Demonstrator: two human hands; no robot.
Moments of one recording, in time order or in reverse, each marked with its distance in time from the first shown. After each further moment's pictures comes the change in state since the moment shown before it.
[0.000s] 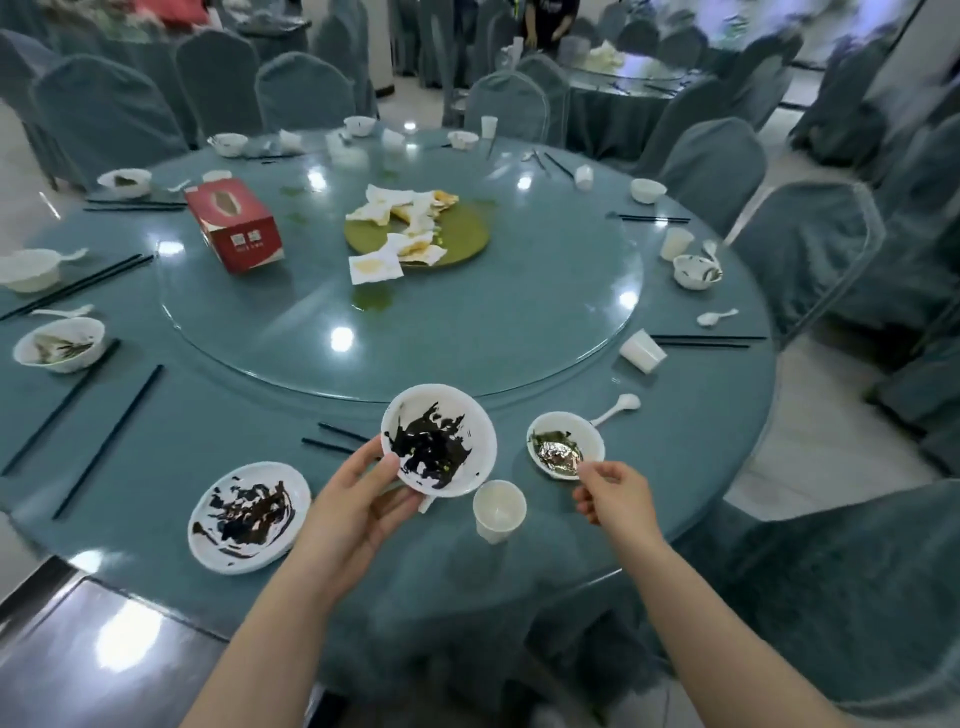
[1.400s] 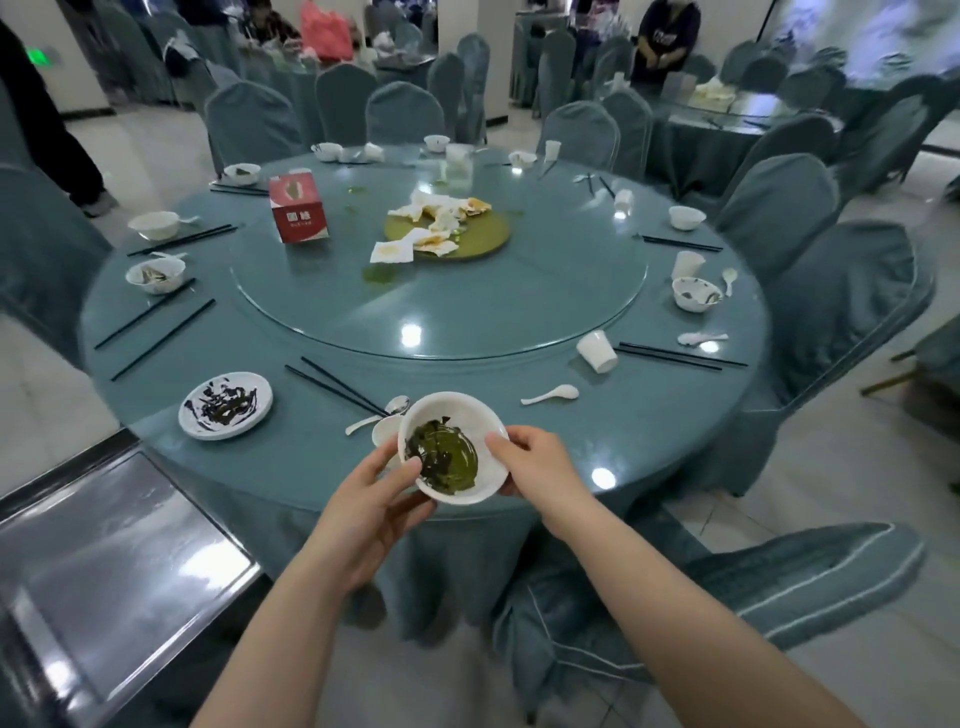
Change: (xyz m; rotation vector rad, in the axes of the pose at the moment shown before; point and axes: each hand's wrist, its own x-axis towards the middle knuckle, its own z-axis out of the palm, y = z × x) left_hand -0.109 -0.125 0.204 0.011 0.181 0.103; right_hand -0.032 -0.020 -0.152 -0.053 -0.656 -0.241
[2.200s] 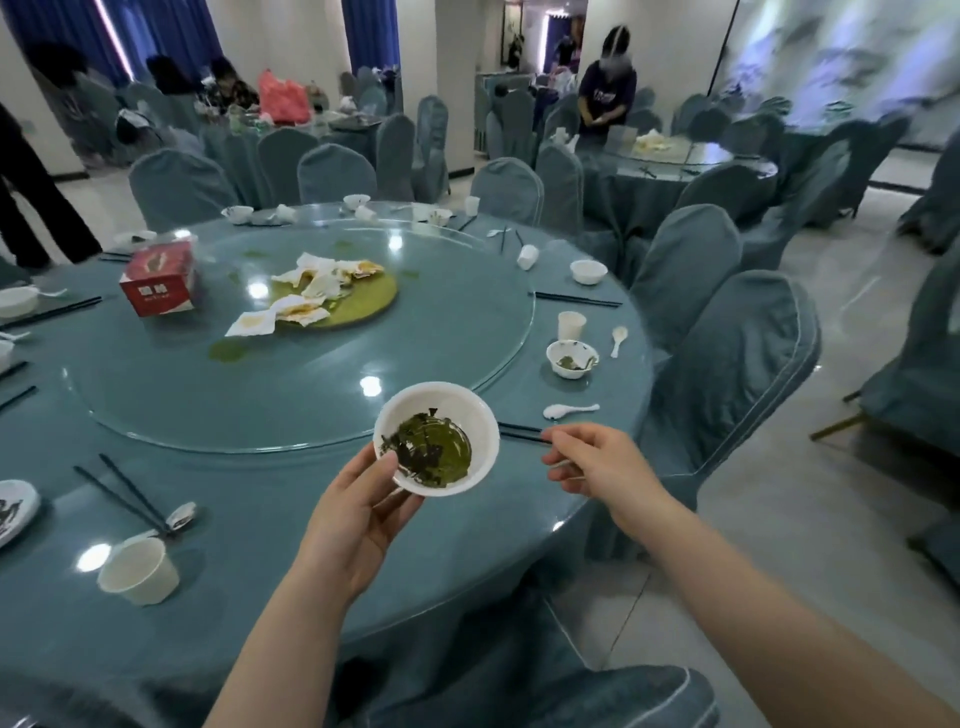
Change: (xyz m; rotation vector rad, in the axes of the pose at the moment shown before) left_hand 0.143 -0.047 0.297 -0.188 0.101 0.099; right_hand 0.088 -0.037 -0.378 0.016 0.098 -0.028
